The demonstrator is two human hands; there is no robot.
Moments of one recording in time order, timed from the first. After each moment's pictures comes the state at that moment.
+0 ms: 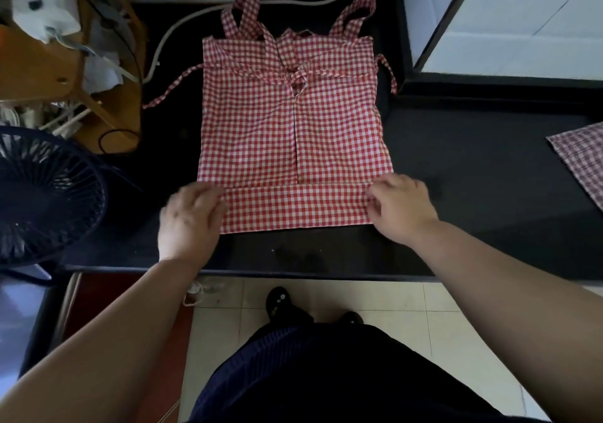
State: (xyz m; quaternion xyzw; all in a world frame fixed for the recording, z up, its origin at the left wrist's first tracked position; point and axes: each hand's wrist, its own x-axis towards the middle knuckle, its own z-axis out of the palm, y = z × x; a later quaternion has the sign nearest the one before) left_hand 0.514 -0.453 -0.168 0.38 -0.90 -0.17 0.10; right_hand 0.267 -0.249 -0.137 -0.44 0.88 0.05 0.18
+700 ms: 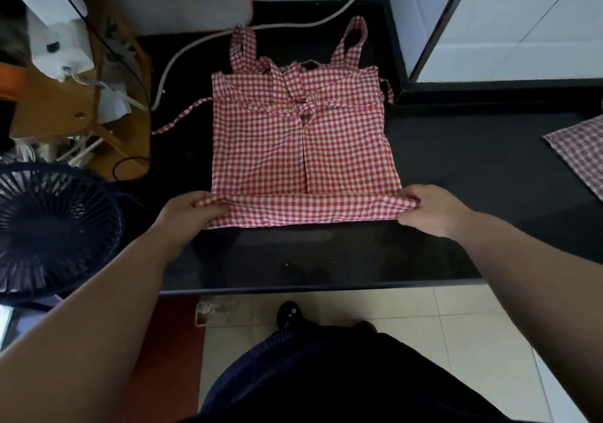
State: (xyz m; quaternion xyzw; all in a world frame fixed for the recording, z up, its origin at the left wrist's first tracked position) left_hand 0.492 -0.506 -0.136 0.51 -0.64 -0.57 -0.01; right_hand 0.240 -0.236 -0.128 -0.23 0.89 -0.11 0.38
